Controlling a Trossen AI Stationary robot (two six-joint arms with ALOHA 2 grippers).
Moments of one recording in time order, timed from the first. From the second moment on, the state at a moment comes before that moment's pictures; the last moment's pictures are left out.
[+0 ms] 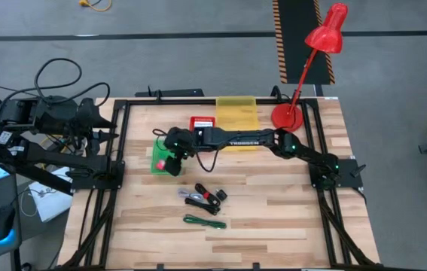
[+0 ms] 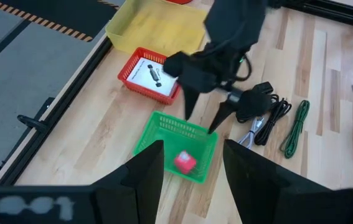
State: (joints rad) left arm 0.10 0.80 1.57 -1.49 -0.15 -0.23; right arm -0.05 2.46 2.31 -0.67 -0.05 0.29
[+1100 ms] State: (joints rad) left arm 0.10 0.81 1.57 -1.49 -0.15 -0.23; right arm 0.21 2.34 2.21 -1.38 0.14 0.64
